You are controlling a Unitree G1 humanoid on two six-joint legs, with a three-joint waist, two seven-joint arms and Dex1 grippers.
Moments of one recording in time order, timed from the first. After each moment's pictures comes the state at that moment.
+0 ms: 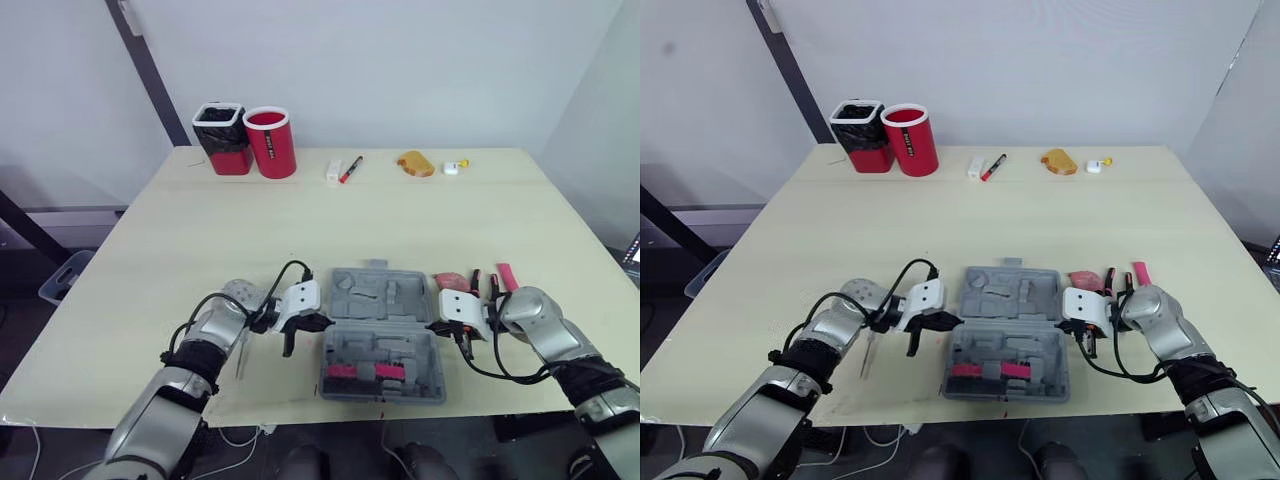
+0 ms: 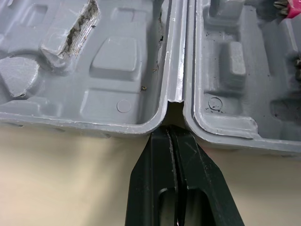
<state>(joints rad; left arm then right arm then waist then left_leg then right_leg) -0.62 0.52 -0.32 0.65 0.06 -0.13 -1.26 -0.50 -0.60 0.30 0.39 -0.17 0.00 1.19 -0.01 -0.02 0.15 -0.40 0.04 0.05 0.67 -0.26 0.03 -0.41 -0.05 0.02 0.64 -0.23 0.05</state>
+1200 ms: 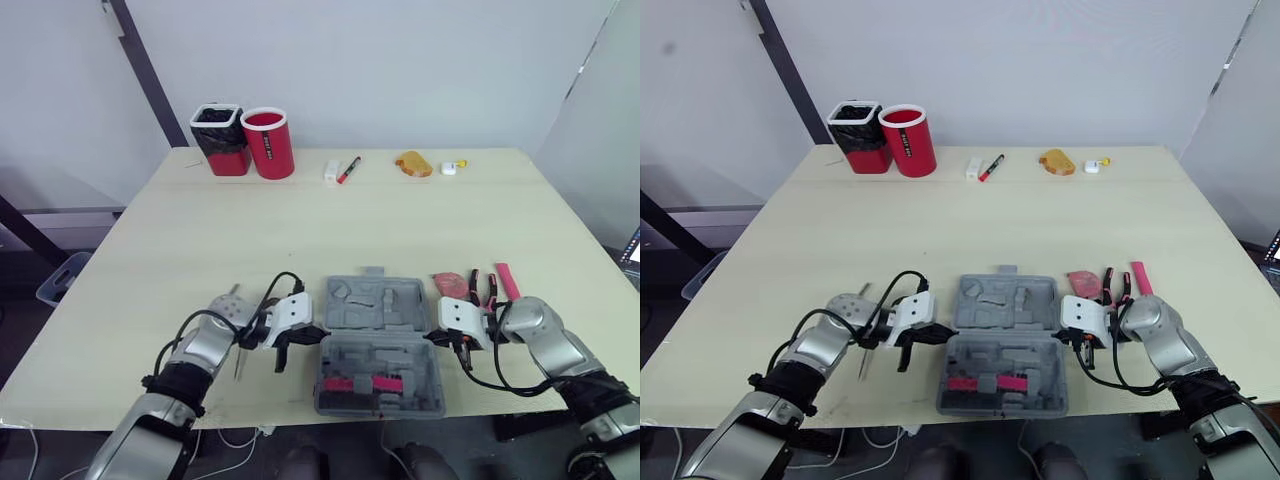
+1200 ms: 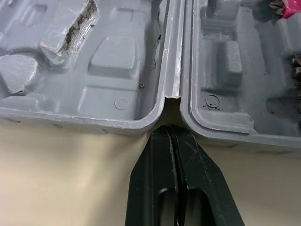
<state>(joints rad) -0.47 0.58 -0.28 0.45 0.03 -0.07 -1.25 -0.41 -0.61 0.30 0.24 -0.14 0.10 1.19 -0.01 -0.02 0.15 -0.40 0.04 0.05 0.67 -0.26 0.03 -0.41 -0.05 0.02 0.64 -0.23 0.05</state>
